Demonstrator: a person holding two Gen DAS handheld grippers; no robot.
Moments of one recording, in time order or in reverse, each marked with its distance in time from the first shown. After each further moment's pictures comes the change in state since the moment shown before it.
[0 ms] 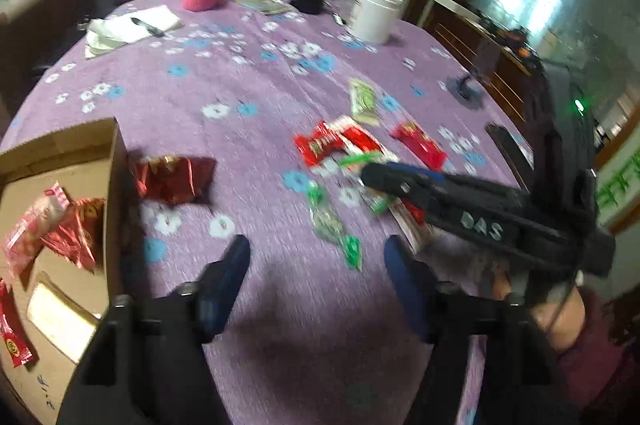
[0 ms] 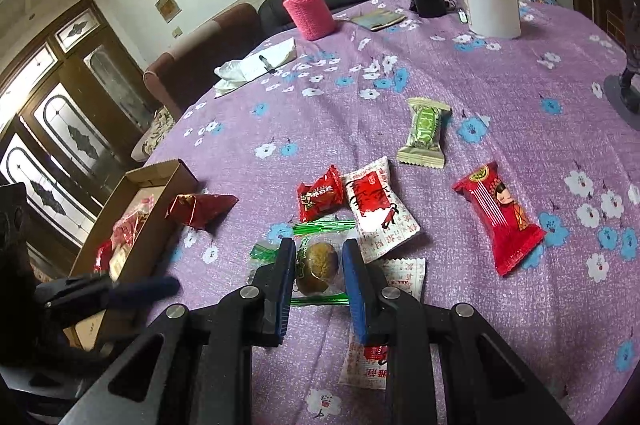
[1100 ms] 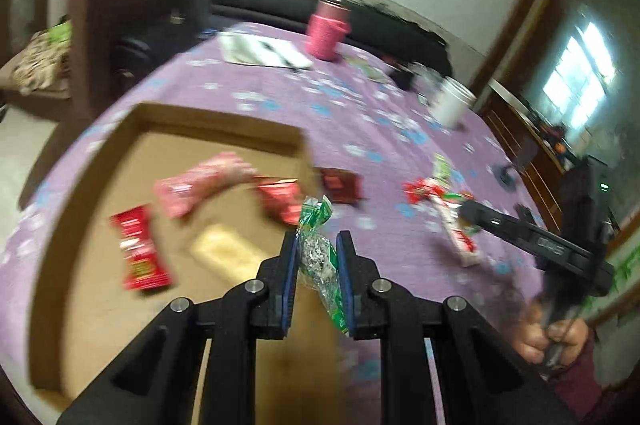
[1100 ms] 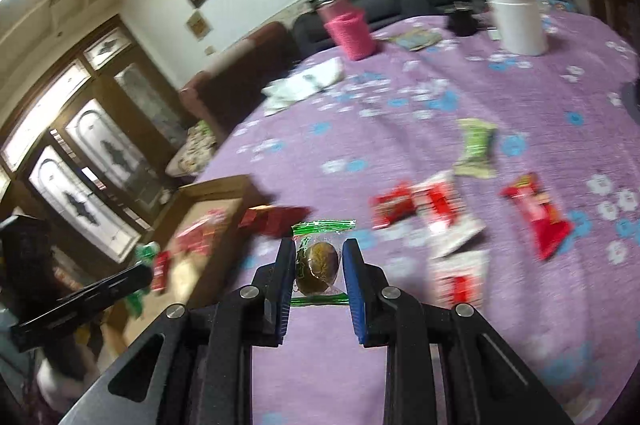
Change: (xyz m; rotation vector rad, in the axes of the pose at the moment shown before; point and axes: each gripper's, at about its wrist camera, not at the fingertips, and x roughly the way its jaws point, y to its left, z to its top) left arm -0.119 0.107 -0.059 -0.277 -0.214 0.119; right arm -0.031 0.047 -0.005 -0.008 -0.053 0.158
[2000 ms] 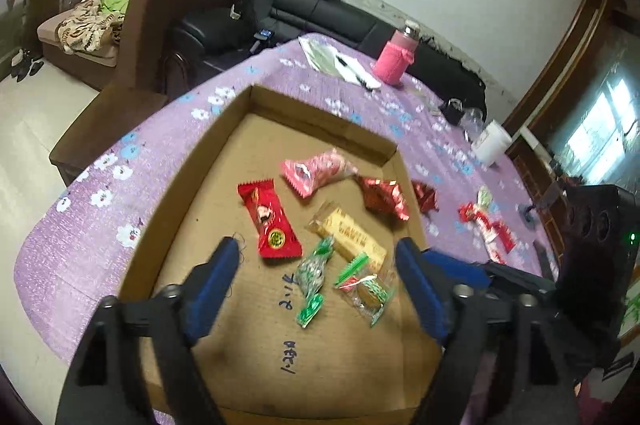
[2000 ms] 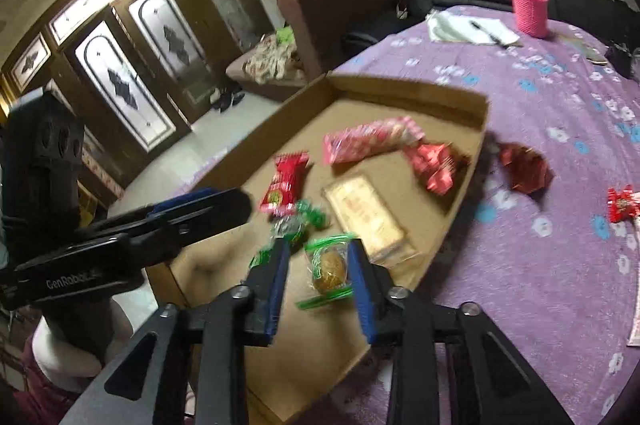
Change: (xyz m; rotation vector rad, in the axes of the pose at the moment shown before) left arm -0.040 0.080 -0.022 -0.168 -0.070 0.046; right arm 0.092 0.169 -0.055 -0.323 0.212 0.104
